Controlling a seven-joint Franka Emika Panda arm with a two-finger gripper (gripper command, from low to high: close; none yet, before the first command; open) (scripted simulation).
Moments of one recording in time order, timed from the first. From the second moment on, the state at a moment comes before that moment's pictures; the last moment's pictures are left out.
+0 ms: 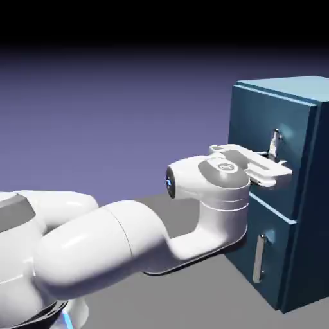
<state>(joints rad) 1.04 -1.33 -1.30 -2.42 -2.82 2.78 -0.75</state>
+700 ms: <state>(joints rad) 0.49 -0.86 -0.81 -2.67 -2.88 2.61 -0.03</state>
